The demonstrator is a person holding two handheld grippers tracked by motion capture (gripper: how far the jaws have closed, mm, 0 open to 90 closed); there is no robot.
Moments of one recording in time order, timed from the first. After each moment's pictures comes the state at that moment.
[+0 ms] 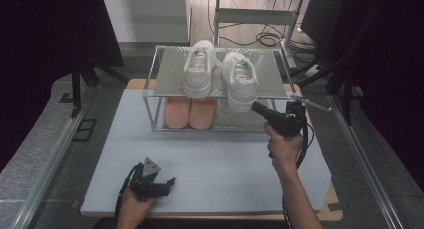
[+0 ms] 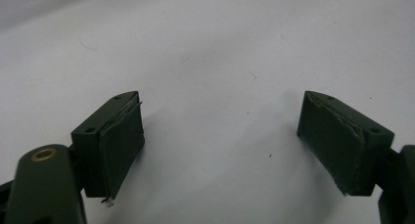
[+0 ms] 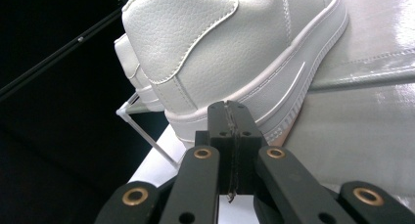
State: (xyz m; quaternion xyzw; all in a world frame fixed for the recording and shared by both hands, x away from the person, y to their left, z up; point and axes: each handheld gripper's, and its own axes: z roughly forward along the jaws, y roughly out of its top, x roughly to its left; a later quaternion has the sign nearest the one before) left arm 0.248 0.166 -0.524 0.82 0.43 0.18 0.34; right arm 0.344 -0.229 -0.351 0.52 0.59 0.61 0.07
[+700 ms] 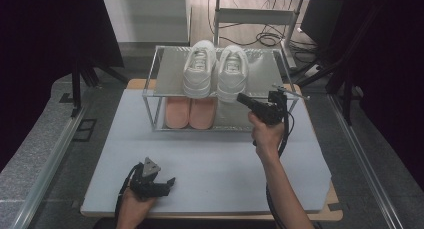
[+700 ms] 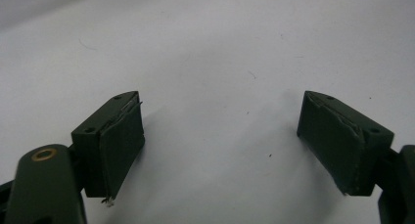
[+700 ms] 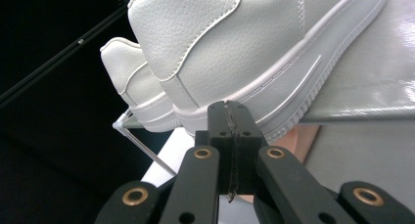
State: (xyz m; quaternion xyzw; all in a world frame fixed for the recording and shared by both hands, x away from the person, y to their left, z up) left arm 0.249 0.166 -0.524 0.82 0.43 0.18 0.34; right arm 0.383 -0.194 -0.358 0.52 0.59 0.61 0.05
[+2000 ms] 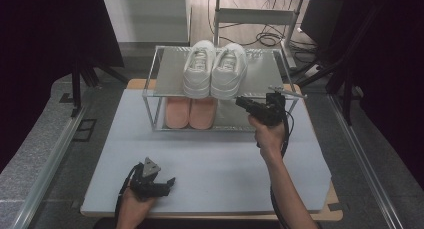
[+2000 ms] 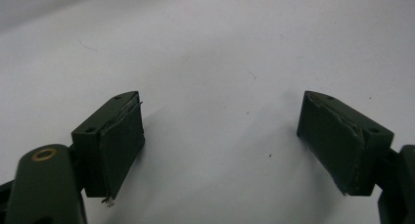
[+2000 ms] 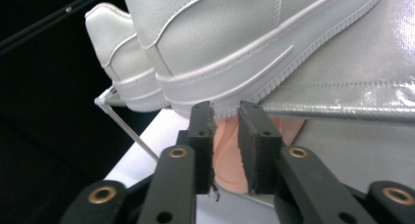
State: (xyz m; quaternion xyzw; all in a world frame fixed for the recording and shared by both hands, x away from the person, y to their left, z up) left arm 0.248 0.166 -0.524 0.81 0.43 0.18 0.34; right arm 0.382 -0.198 -0.362 0.49 0.64 0.58 0.09
